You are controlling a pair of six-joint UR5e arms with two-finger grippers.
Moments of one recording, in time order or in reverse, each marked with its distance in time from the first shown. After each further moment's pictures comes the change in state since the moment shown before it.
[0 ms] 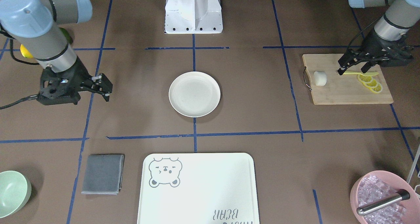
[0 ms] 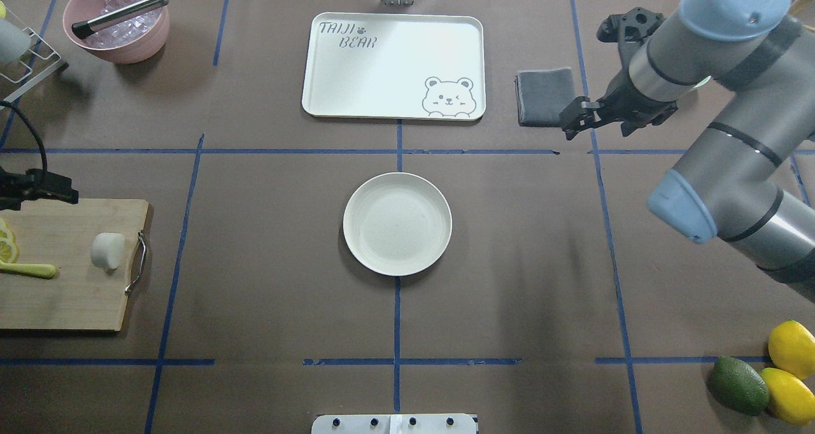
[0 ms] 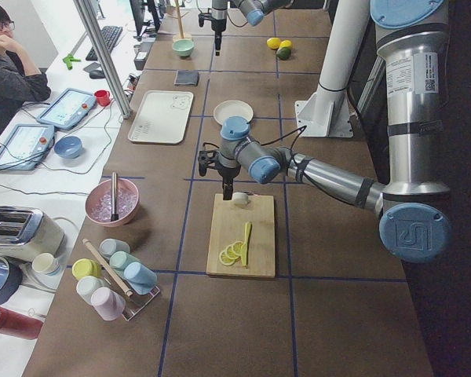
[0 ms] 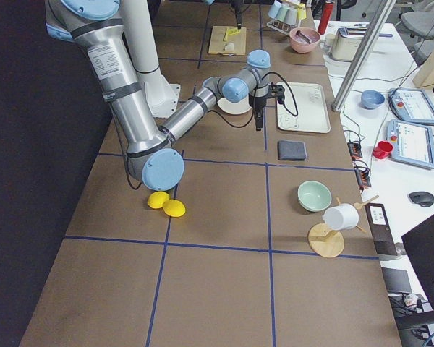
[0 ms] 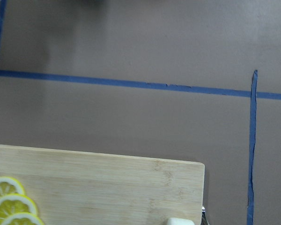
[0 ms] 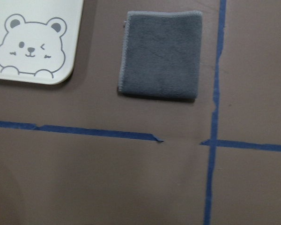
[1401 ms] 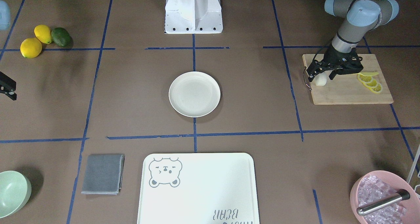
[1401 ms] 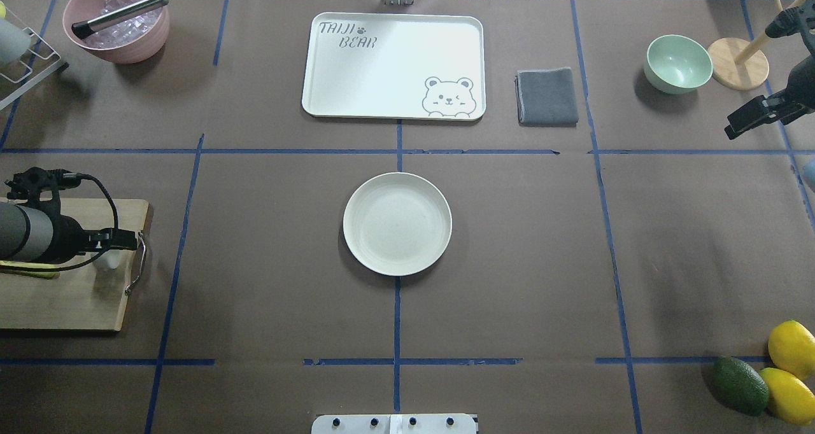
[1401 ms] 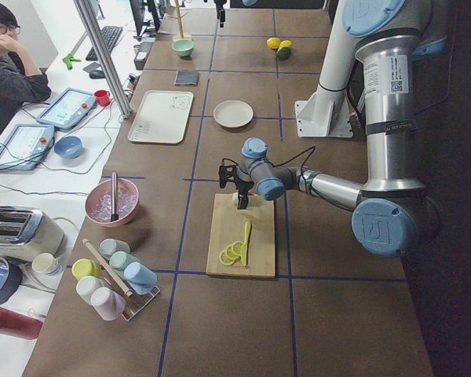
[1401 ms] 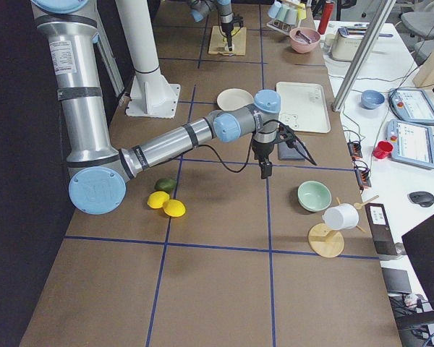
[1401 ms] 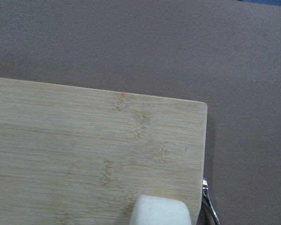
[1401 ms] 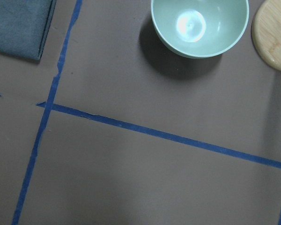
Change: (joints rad) left arm 0.249 -0.008 0.153 -0.218 0.203 -0.184; right arm 0.267 -0.248 -0.005 0.005 0.096 -0.484
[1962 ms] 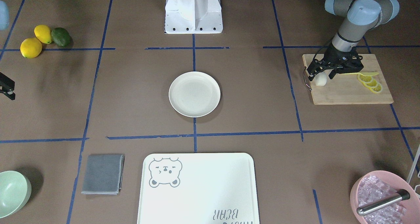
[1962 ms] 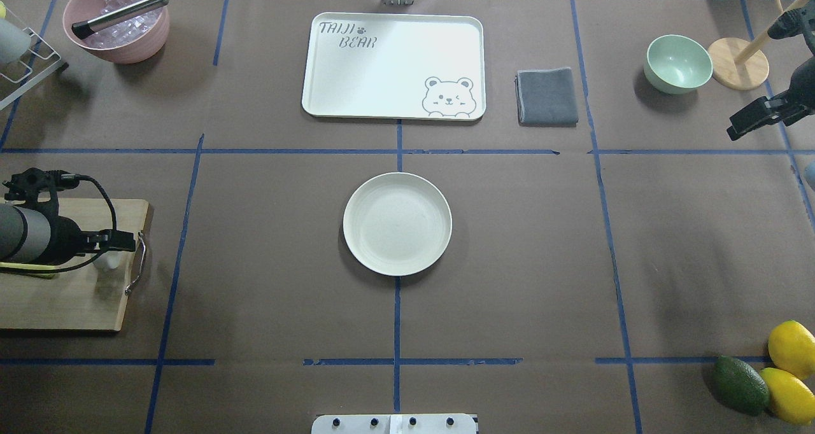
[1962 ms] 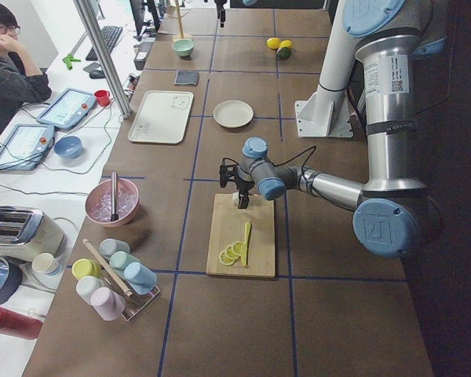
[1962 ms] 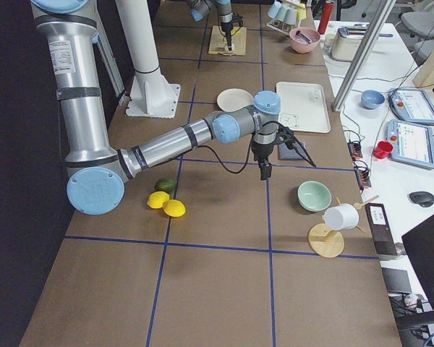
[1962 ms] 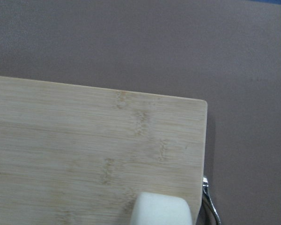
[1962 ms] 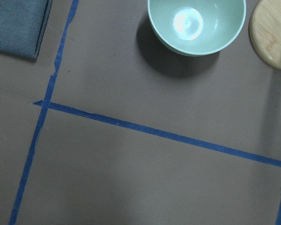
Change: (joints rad) left arm 0.001 0.010 -0.015 0.002 -0.002 0.002; right arm 0.001 -0.004 0.000 0.001 -0.001 0.000
